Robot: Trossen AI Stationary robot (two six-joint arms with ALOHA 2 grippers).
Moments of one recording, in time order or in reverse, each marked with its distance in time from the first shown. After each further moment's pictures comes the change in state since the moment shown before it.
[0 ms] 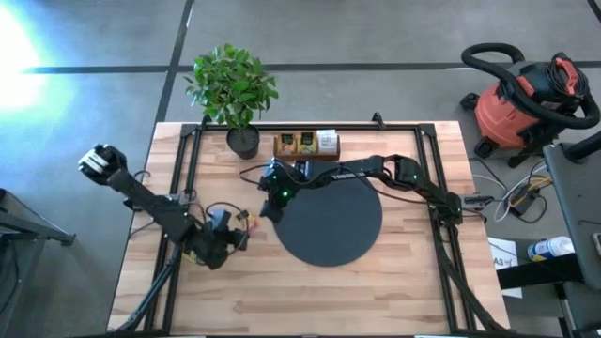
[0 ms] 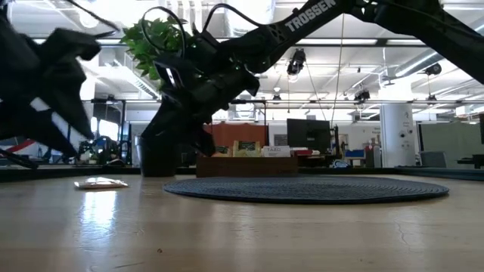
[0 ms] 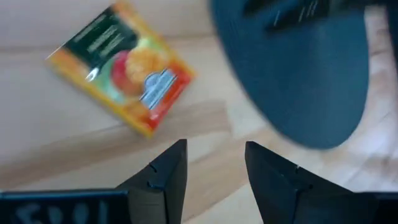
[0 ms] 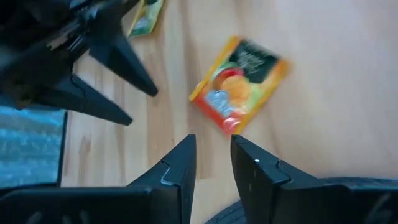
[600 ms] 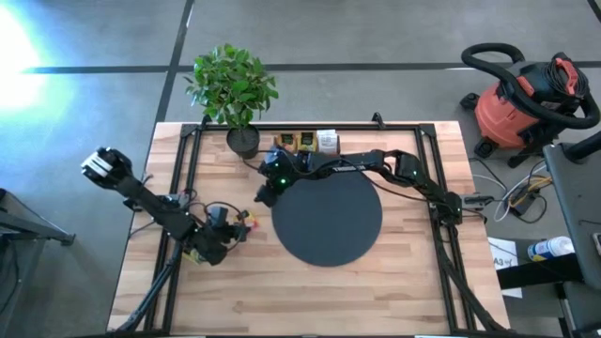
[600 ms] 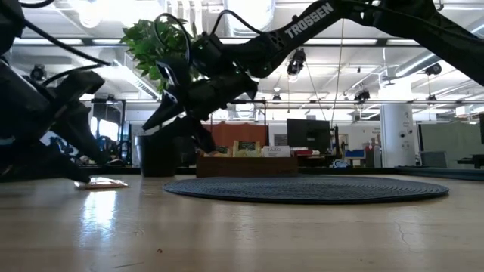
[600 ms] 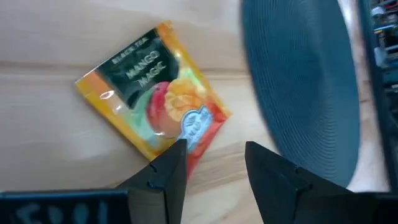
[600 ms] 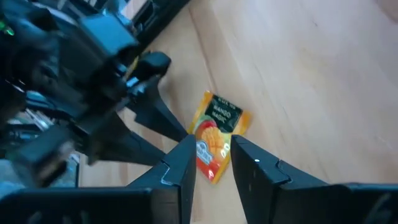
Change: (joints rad) left arm 0.007 0.065 -0.206 0.322 -0.129 -0.093; right arm -0.057 0.000 0.000 0.112 0.017 0.156
